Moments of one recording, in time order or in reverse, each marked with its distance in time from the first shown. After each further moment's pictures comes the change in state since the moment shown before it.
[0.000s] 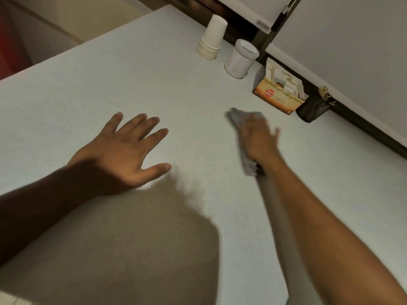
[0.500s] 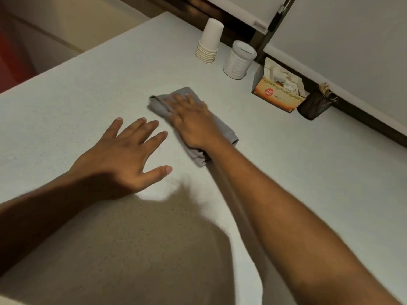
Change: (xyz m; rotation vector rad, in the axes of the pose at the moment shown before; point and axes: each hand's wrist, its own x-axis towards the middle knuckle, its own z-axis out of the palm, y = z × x) left_hand -0.001 0.004 0.001 0.016 0.037 -0.003; right_hand 0.010 -0.134 0.043 -0.107 -0.094 -0.572
